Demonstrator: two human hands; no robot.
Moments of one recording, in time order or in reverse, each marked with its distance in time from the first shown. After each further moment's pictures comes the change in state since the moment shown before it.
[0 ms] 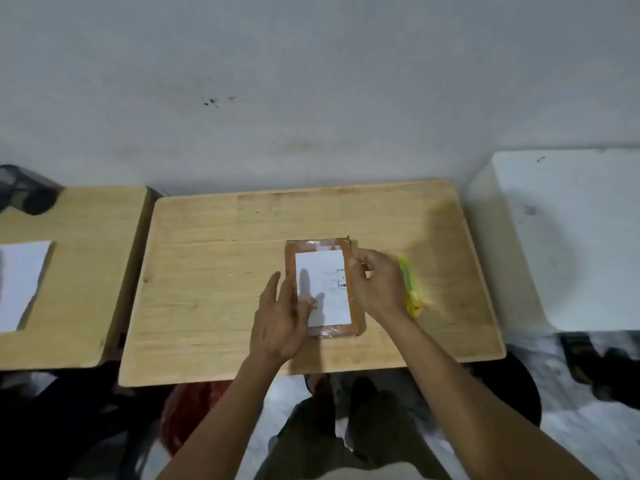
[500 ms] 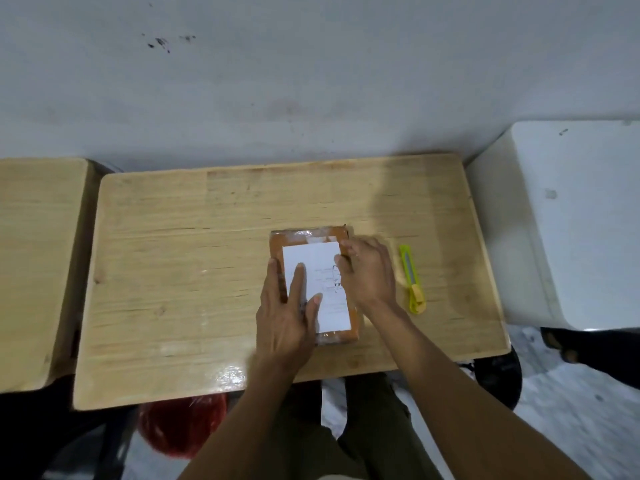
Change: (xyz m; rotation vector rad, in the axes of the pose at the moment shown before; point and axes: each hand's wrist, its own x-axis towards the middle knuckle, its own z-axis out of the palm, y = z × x) left_hand 0.032 -0.033 0.066 0.071 0.115 0.114; right_hand 0.035 0.024 0.039 -0.263 -0.068 0.034
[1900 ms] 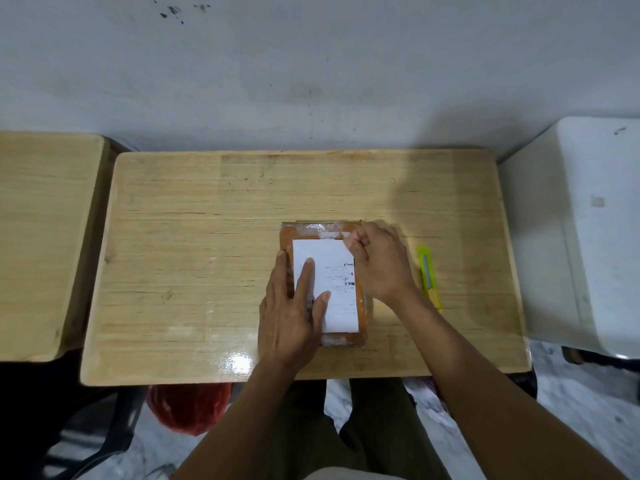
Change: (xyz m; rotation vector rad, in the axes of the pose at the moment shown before) left_hand 0.001 0.004 -0.001 0.067 -0.024 -0.083; right_hand 0.025 0.000 -0.010 0.031 -0.135 -0.178
